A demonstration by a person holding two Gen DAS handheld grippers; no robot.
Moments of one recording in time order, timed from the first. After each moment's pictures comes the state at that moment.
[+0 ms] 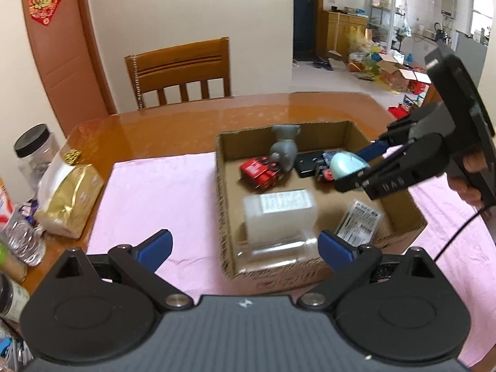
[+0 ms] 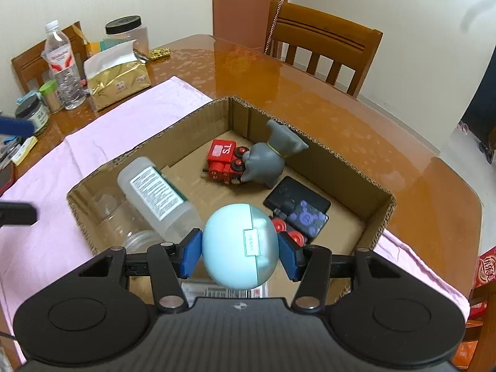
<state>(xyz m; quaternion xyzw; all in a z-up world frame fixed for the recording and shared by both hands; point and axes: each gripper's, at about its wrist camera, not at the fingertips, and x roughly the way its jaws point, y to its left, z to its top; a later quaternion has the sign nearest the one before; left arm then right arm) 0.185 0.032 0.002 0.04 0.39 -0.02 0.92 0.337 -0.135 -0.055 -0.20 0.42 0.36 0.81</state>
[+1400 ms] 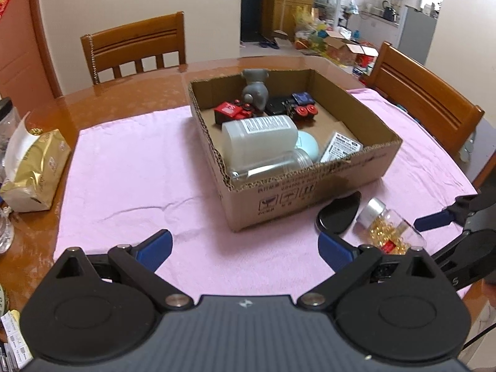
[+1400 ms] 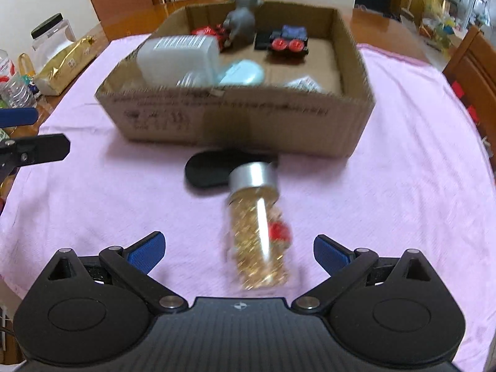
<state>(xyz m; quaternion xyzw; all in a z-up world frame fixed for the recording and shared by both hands) 0.144 0.080 -0.047 0.05 0.42 -0.14 0.90 0.148 -0.133 -0.118 -0.04 0.52 0.14 0.84</state>
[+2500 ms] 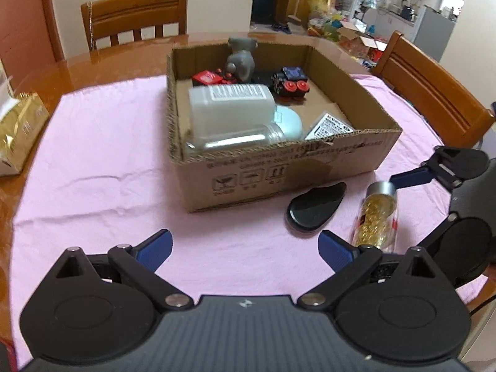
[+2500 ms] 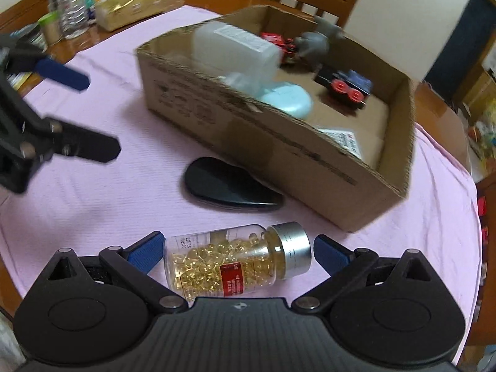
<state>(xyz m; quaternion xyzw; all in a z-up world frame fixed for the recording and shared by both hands) 0.155 0.028 -0.080 0.01 0.46 -0.11 0.88 0.182 -0.126 -0.127 -0.22 0.47 0.25 0.82</state>
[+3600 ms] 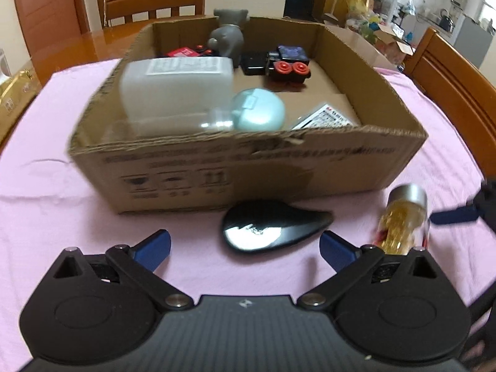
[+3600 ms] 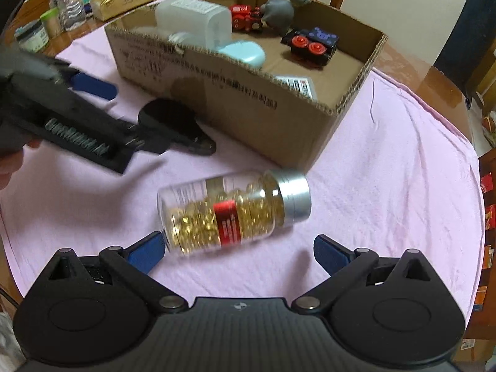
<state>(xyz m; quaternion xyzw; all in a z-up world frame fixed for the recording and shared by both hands) 0.188 -0.043 -0.119 -0.02 0.48 -0.04 0.88 0.191 -0.199 -0.143 -0.21 0.48 0.29 0.80</state>
